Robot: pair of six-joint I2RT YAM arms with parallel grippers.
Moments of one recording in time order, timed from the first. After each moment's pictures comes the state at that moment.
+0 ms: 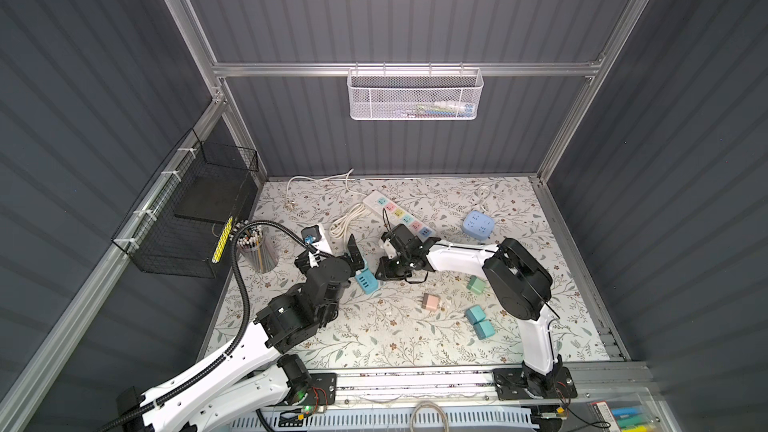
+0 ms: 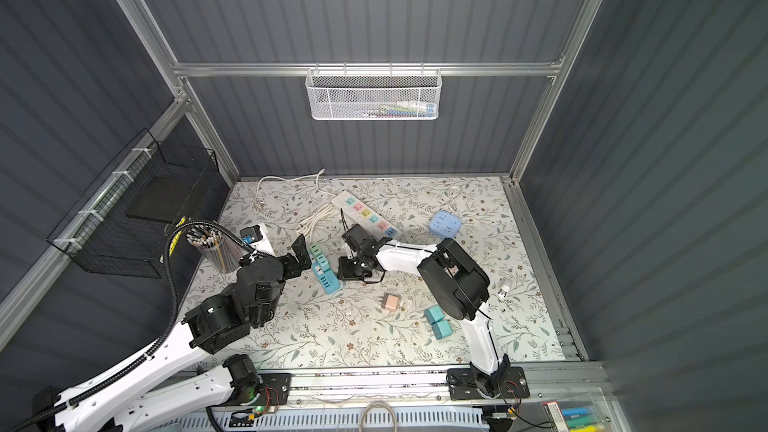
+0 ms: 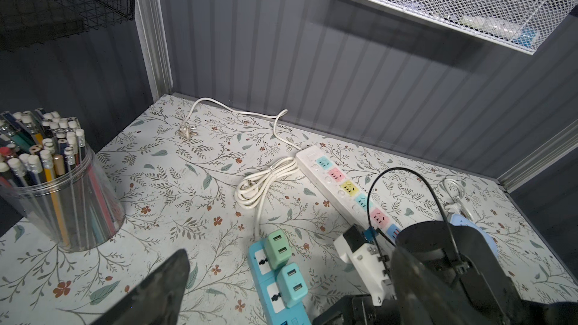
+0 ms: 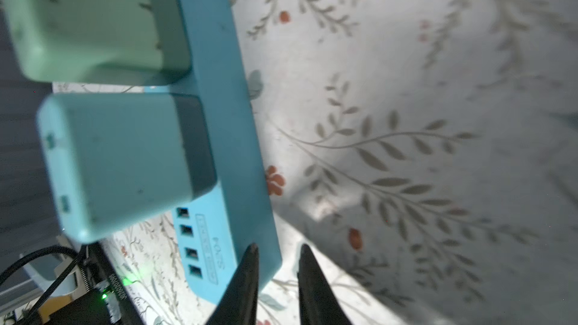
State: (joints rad) left arm -0.94 0.80 0.79 -0.39 -0.89 -0.56; right arm 0.84 2.08 1.37 -0.28 -0.37 0.63
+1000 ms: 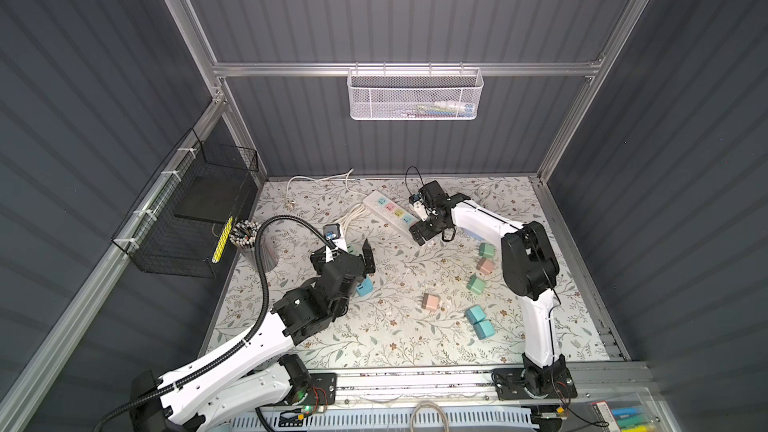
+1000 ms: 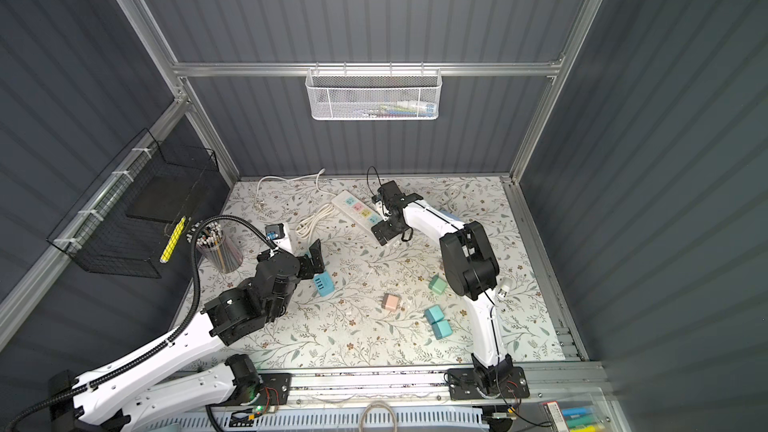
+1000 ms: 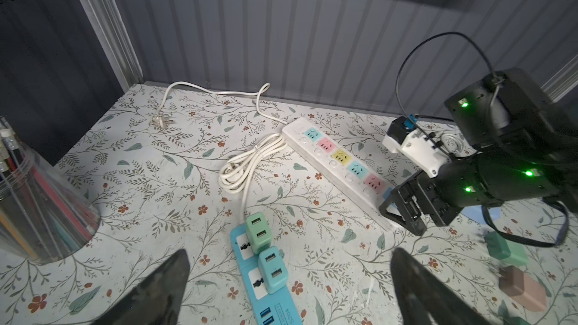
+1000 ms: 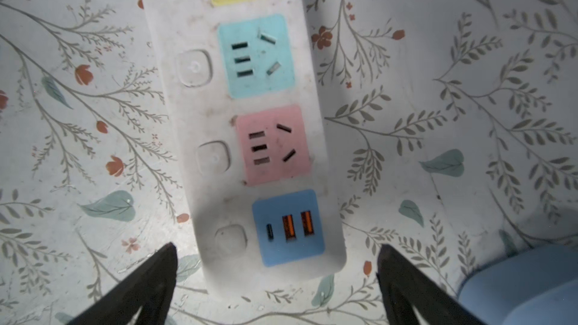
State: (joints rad) left arm -0.92 0.90 0.78 -0.35 -0.79 -0.50; right arm 0.51 2.17 1.74 -0.72 0.00 -0.15
